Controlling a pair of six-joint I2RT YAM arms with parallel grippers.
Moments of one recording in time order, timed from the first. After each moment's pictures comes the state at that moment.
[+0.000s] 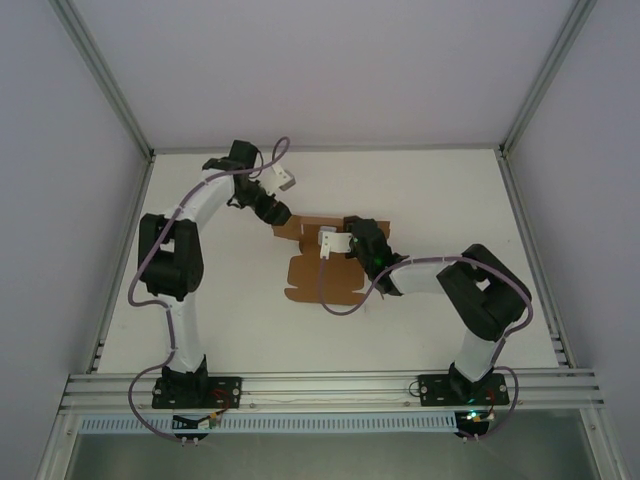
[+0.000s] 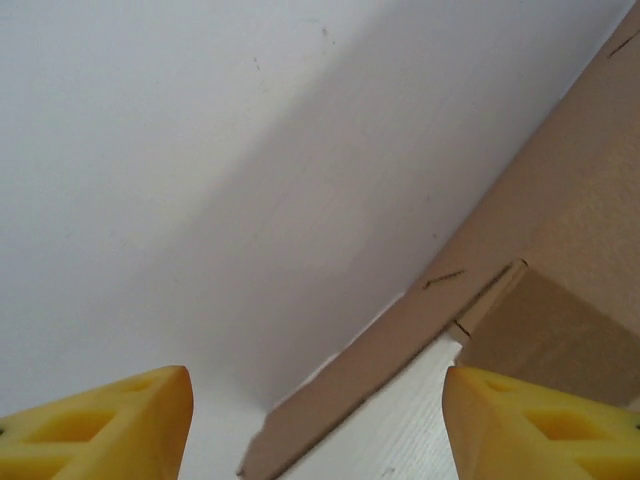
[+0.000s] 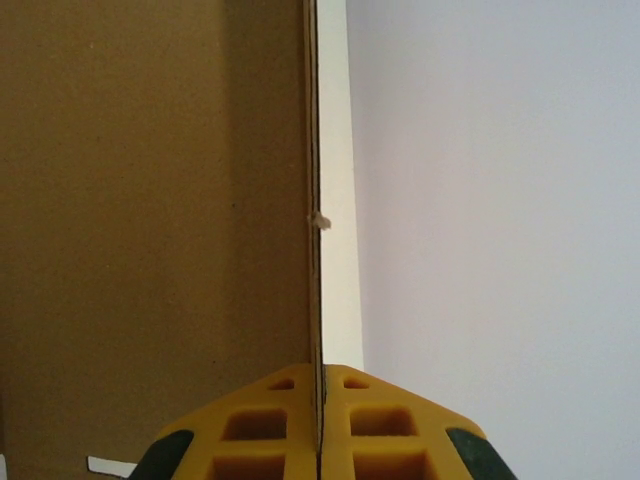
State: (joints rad) left arm -0.21 2.05 1.73 -0.87 0.46 0.59; right arm 0.71 1.74 0.78 0.59 0.35 -1.28
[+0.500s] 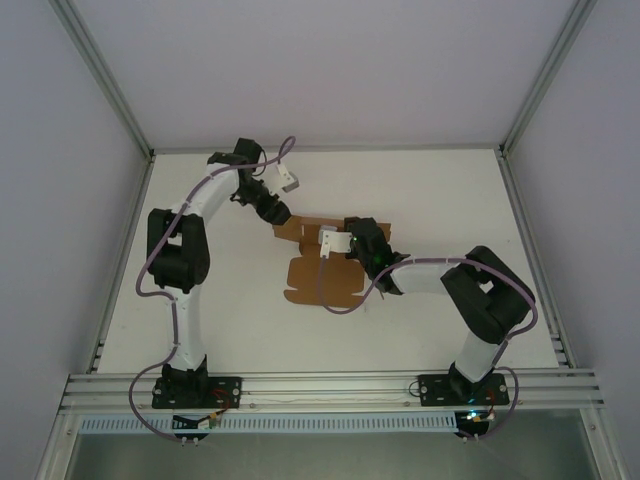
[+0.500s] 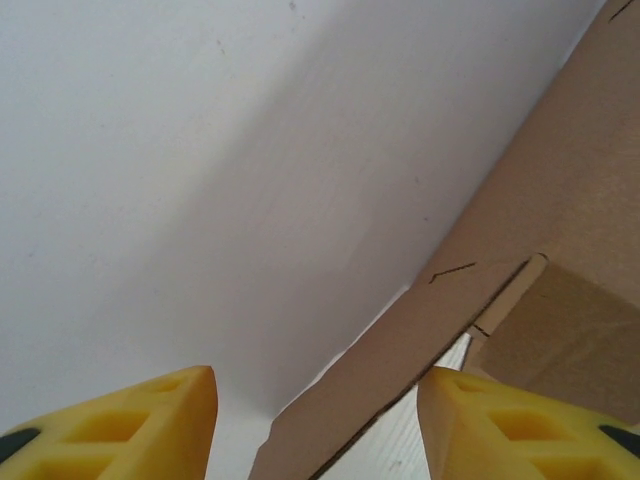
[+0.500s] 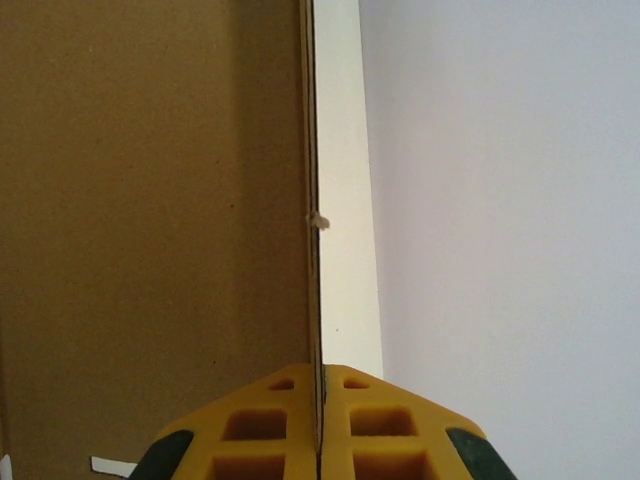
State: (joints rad) left arm -0.22 2.14 1.85 -1.00 0.49 0.68; right arm 0.72 1.73 0.79 0.52 0.36 -1.24
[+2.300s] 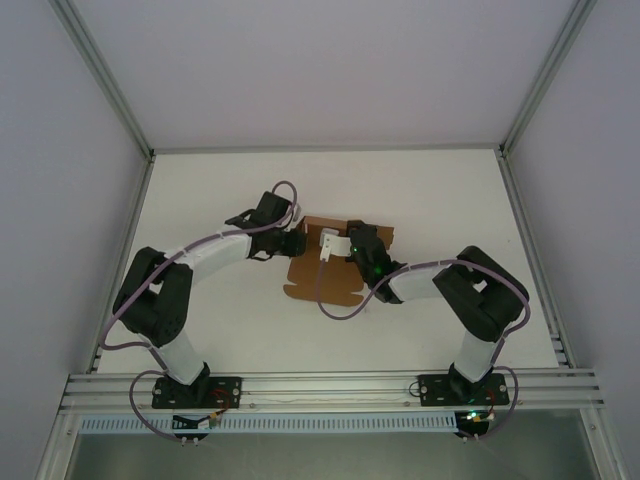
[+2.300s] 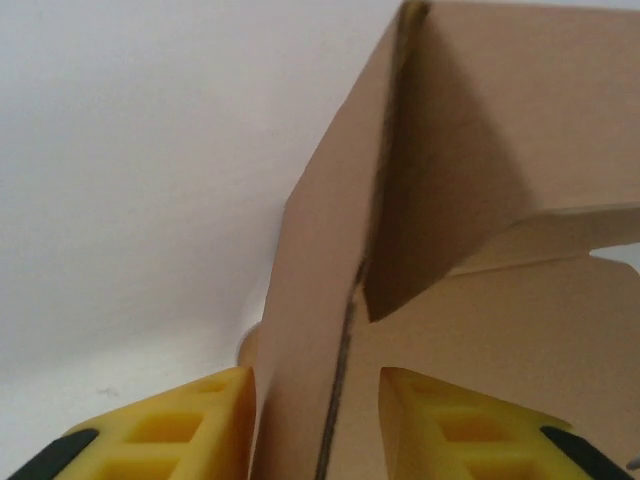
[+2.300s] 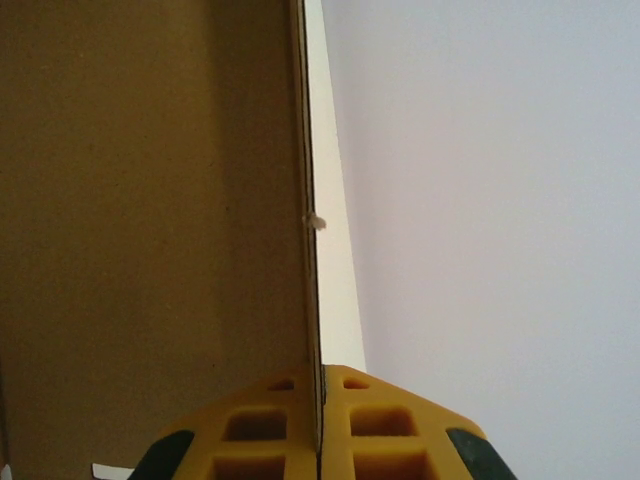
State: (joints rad) left arm -0.50 1.69 1.09 -0.38 0.11 -0.32; right arm 0.75 1.76 0.72 0.70 0.47 -1.24
